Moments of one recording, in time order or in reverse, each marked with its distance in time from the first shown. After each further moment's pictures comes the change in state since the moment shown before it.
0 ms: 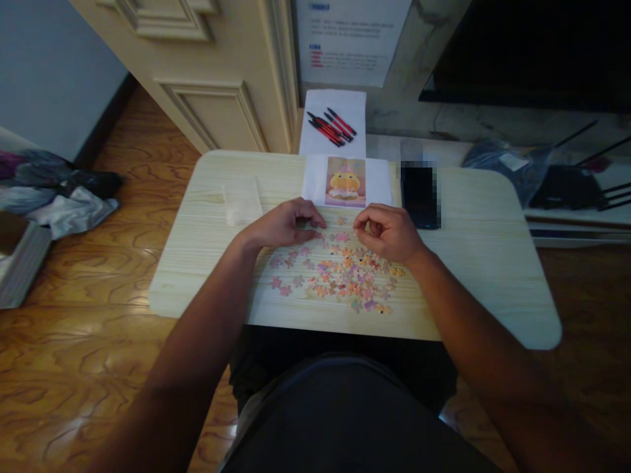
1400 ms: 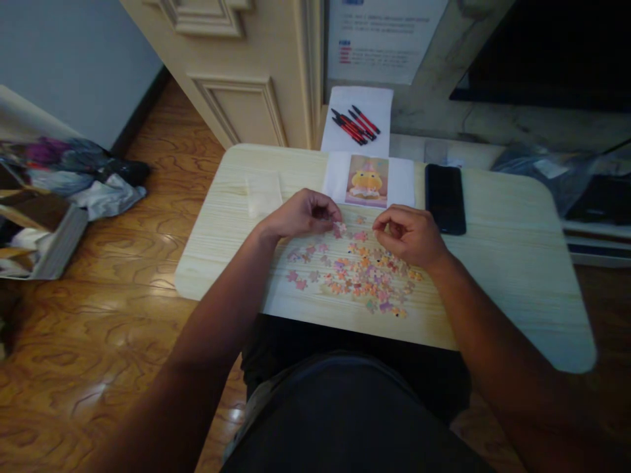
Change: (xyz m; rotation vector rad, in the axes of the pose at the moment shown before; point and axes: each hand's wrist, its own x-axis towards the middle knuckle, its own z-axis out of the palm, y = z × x) left_hand 0.001 0.006 0.003 -0.367 0.053 -0.179; right_hand -0.001 -0.001 -0.002 -0.004 -0.003 0.005
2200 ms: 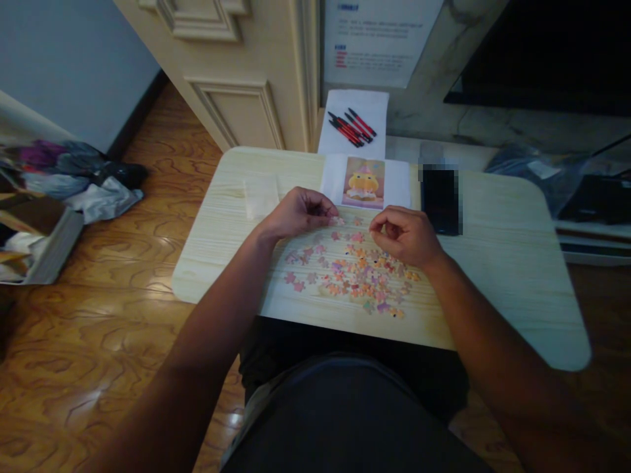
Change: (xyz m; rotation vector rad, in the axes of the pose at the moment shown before) left_hand 0.004 -0.014 0.001 -0.055 0.140 0.008; right_hand 0.000 0.002 0.002 0.020 0.014 -0.029
